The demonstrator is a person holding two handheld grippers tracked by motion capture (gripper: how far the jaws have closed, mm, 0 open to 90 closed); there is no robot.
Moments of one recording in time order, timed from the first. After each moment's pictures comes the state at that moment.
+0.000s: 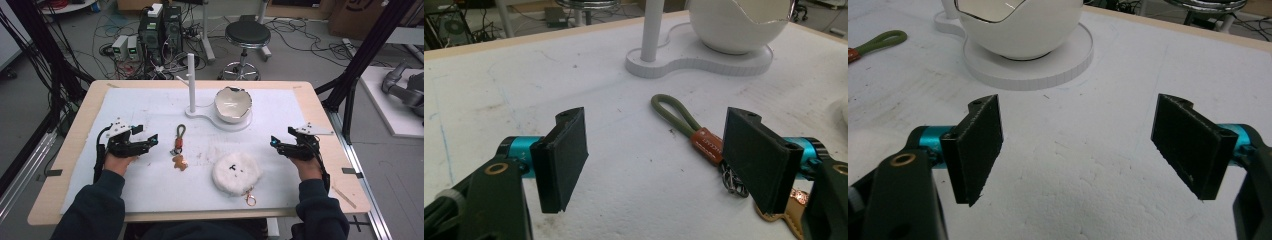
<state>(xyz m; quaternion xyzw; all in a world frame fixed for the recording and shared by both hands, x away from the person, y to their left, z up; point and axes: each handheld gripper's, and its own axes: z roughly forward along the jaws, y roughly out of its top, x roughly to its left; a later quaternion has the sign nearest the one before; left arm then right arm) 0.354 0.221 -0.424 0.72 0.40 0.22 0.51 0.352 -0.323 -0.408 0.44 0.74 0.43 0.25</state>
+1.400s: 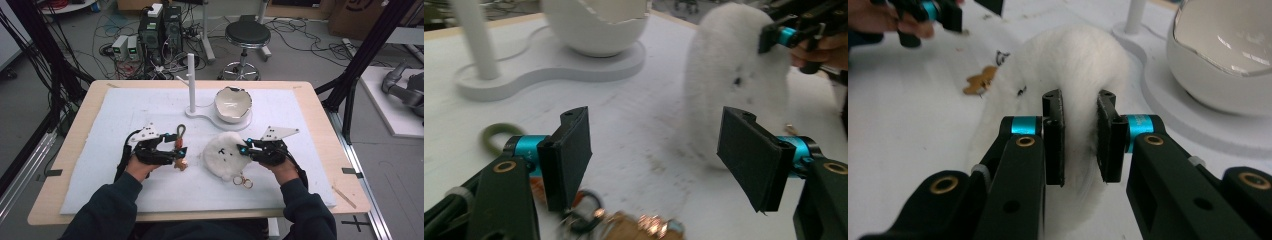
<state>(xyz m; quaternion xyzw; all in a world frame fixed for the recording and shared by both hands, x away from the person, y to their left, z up) 0.345 0.145 -0.421 0.77 0.28 0.09 0.57 0.342 -0.237 -0.398 0.25 0.83 0.49 0.12</state>
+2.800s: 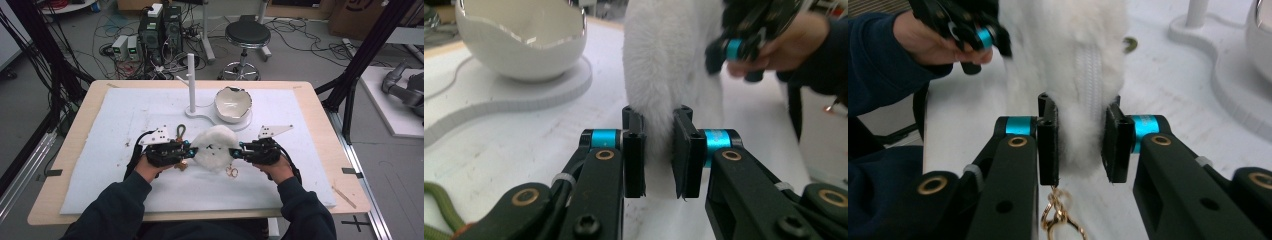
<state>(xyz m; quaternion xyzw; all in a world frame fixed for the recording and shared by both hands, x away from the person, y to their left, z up) 0.339 0.121 -0.416 0.78 0.21 0.07 0.58 0.351 -0.227 -0.407 0.24 0.81 0.53 0.01</state>
